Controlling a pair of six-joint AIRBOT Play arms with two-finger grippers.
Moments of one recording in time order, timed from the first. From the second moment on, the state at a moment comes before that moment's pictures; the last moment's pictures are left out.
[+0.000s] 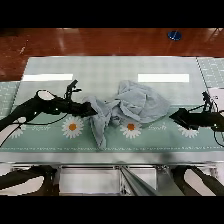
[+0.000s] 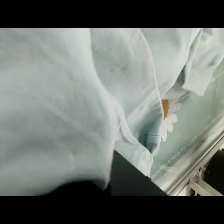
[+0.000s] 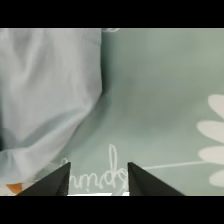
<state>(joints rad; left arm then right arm) -0.20 -1.38 0.77 0.54 -0.98 -1.11 -0.42 -1.03 0.54 -0.90 1.02 1.31</state>
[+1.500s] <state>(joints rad) 0.28 -0.86 1.58 0.62 -1.40 -1.24 -0.15 -0.75 1.81 -1.15 1.21 1.41</state>
